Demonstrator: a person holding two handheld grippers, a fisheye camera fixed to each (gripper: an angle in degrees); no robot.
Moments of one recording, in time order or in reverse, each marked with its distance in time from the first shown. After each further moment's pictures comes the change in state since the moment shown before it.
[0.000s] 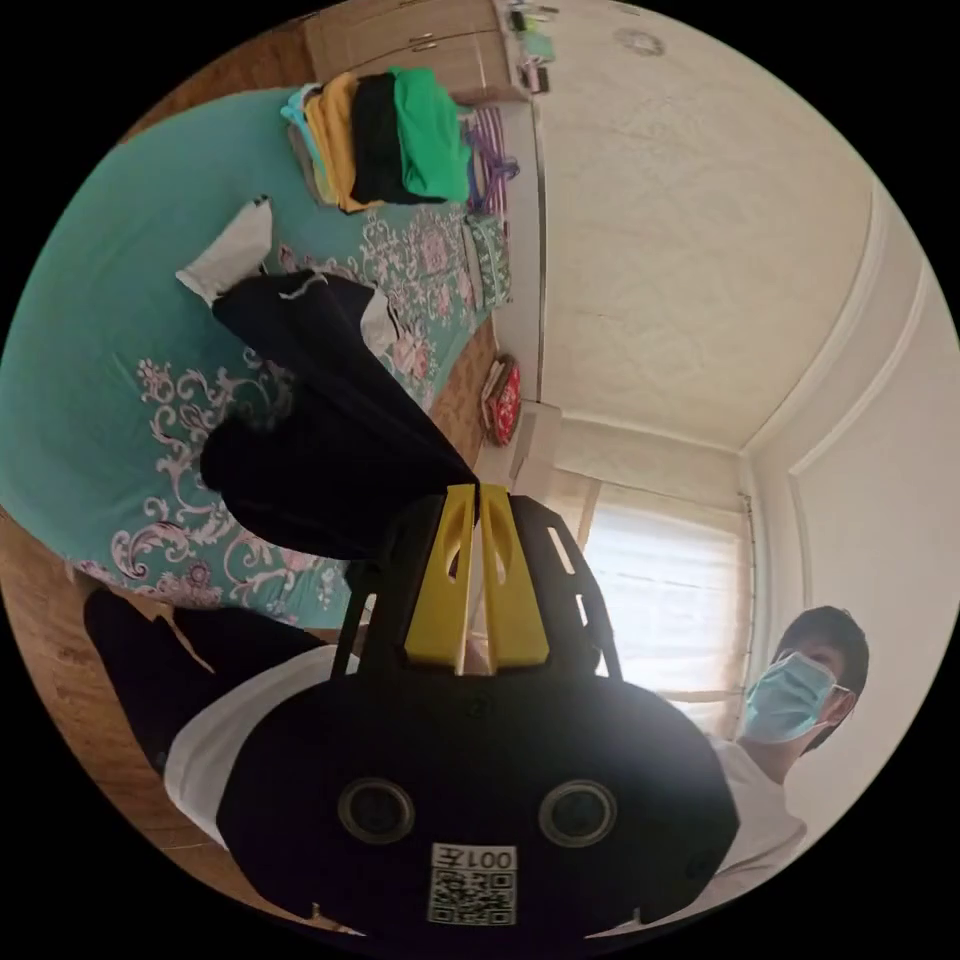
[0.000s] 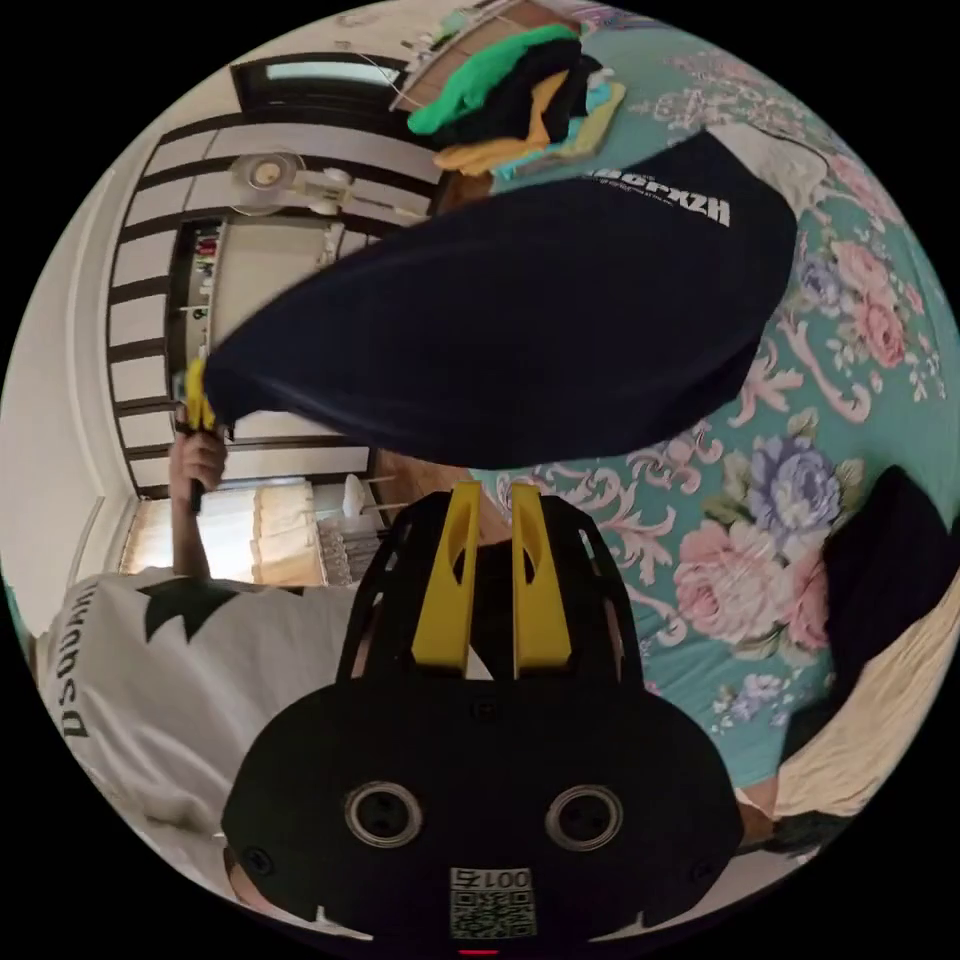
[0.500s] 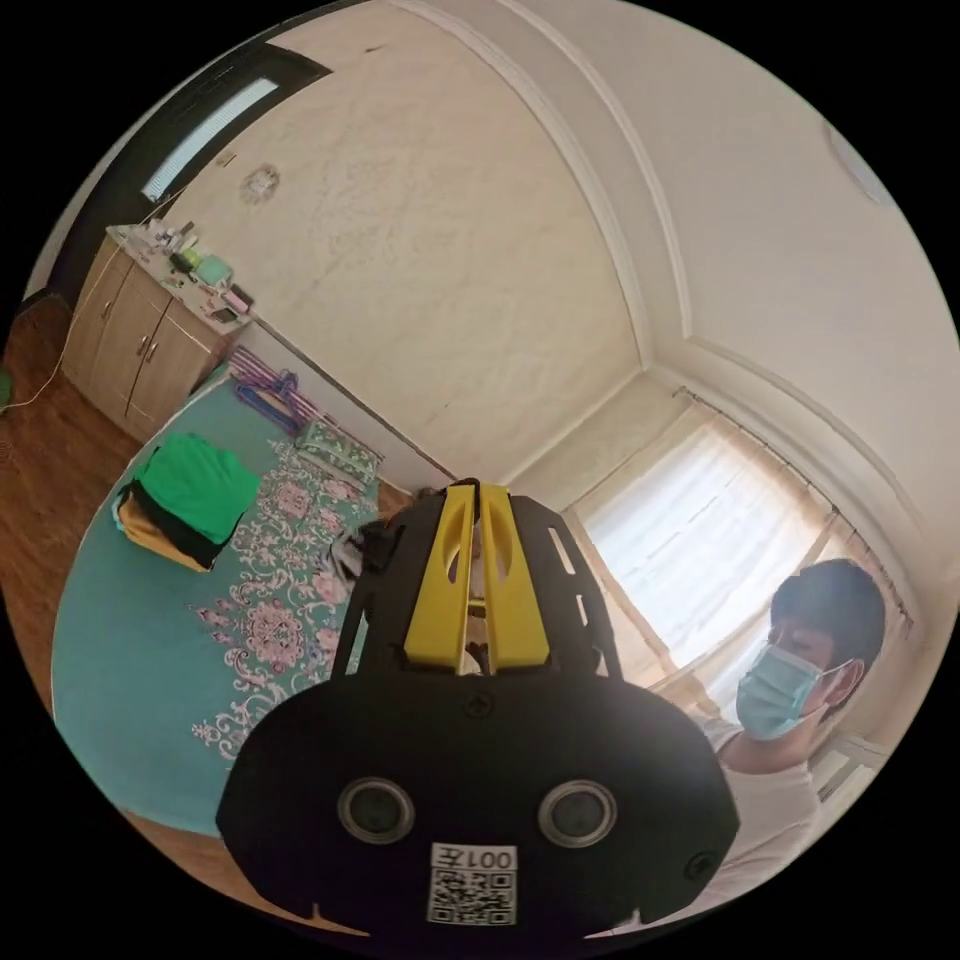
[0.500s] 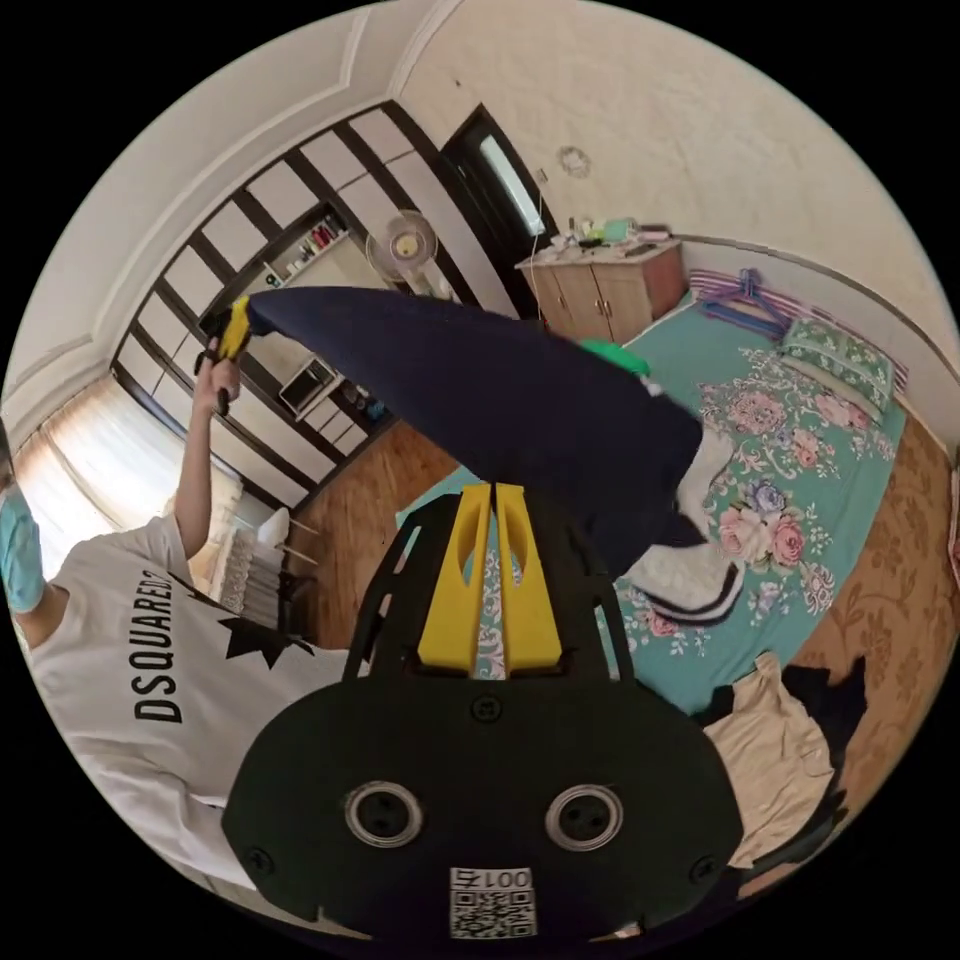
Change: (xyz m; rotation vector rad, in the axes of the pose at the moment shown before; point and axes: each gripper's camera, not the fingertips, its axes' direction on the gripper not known) left arm 0.310 0.054 -0.100 0.309 -0.046 0.774; right arm -0.123 0.043 -0.323 0.394 0.282 -0.479
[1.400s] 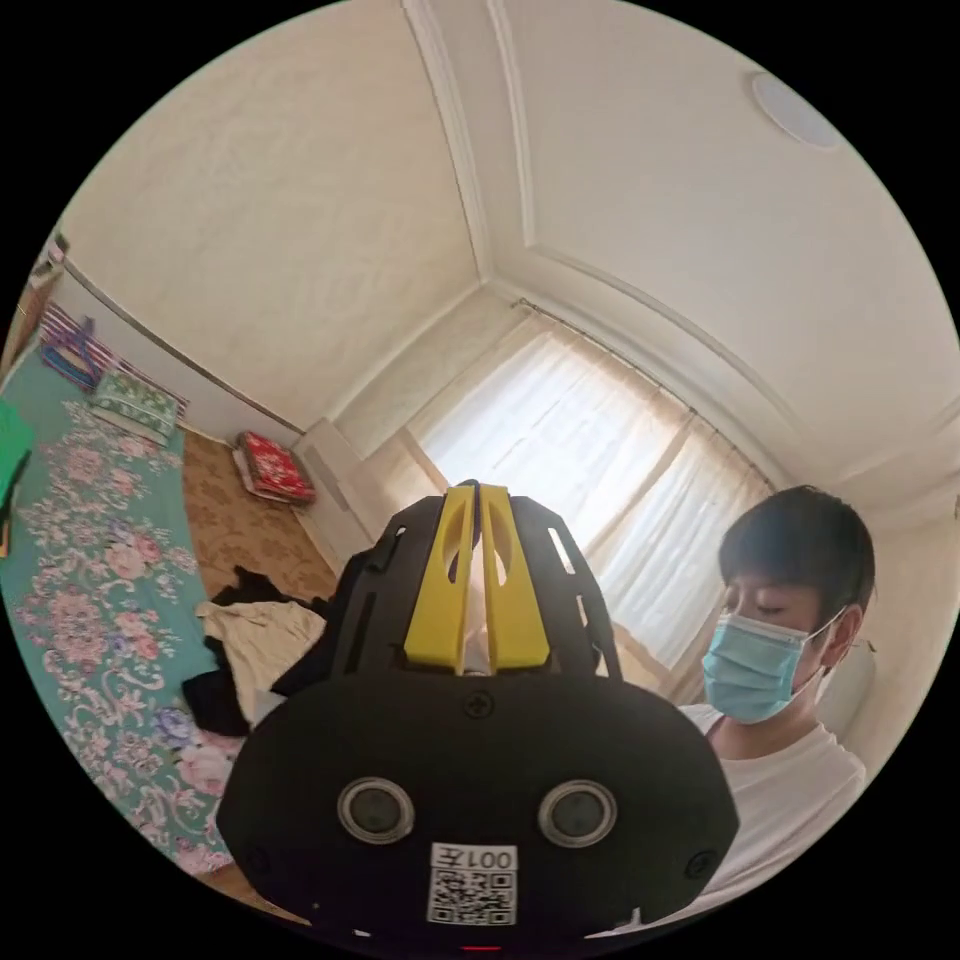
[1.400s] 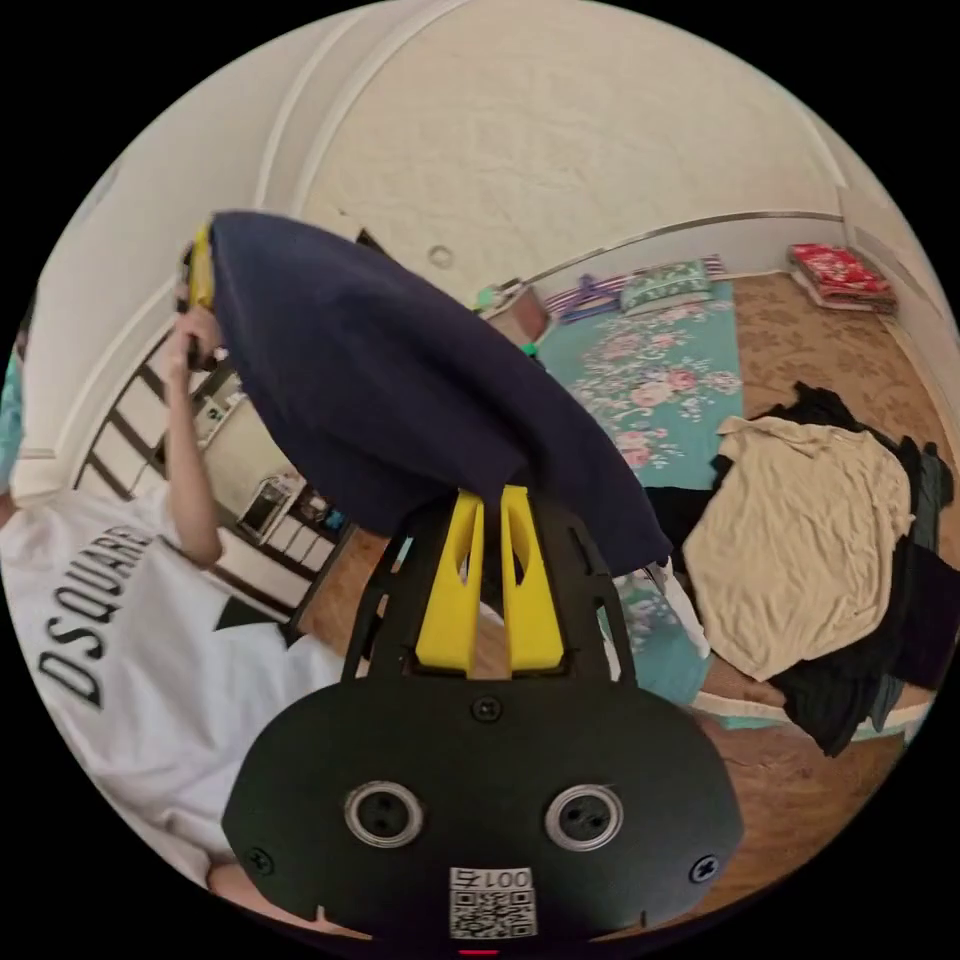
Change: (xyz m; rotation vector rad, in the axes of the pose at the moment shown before) left arm 0.256 0.138 0.147 -0.170 0.450 0.155; right arm -0.156 0.469 -0.107 0.387 0.121 0.329
